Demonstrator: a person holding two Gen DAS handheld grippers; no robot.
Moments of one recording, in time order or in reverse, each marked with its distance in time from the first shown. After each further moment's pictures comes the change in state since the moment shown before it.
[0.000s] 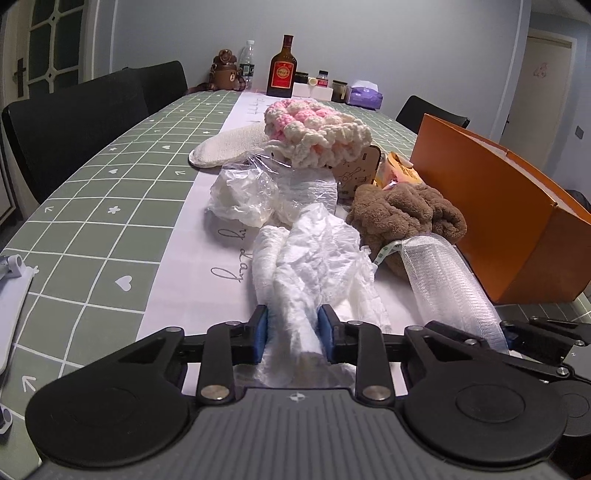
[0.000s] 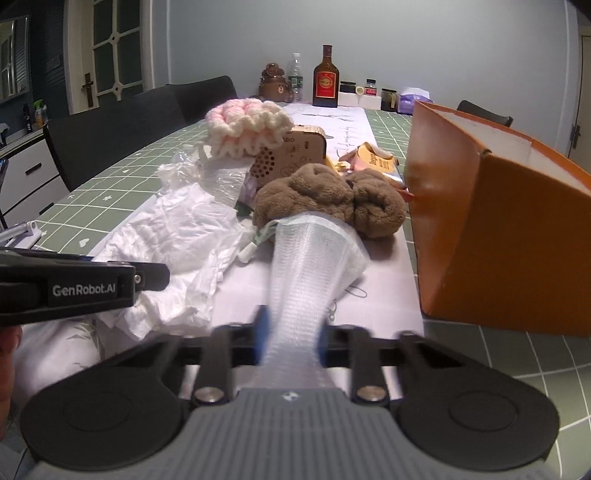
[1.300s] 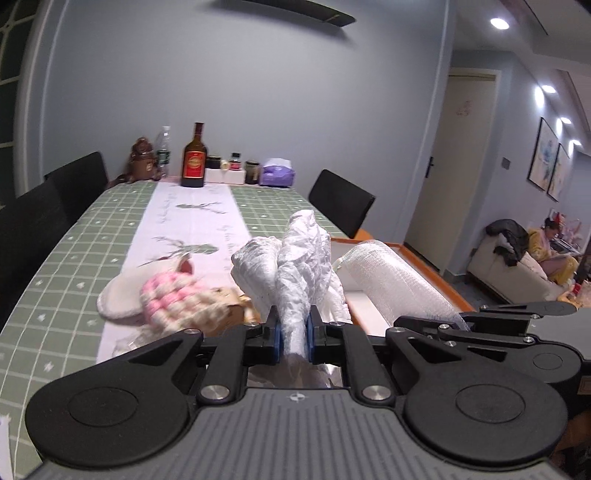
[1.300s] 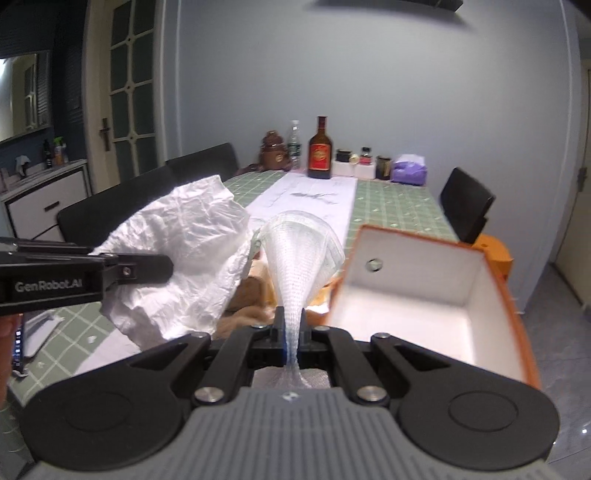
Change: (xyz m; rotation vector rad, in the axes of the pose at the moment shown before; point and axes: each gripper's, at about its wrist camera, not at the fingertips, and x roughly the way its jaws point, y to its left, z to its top) left arm -0.062 -0.091 0.113 0.108 -0.179 -0.227; right arm -0.093 -0.101 0.113 -0.040 -0.138 0.036
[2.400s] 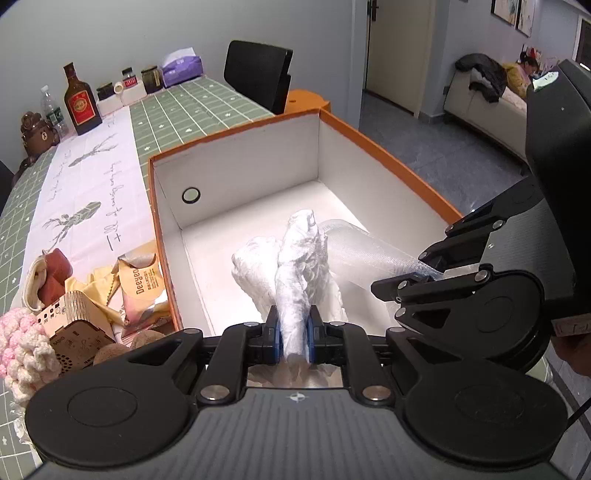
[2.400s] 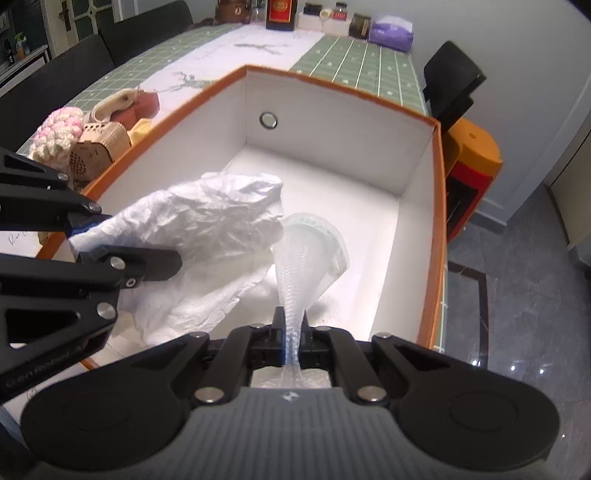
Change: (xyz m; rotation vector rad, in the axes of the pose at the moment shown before) left arm 0.175 -0.124 -0.002 0.309 0.469 -0.015; right arm 0.107 -0.148 -0.016 -0.058 0.517 -0.013
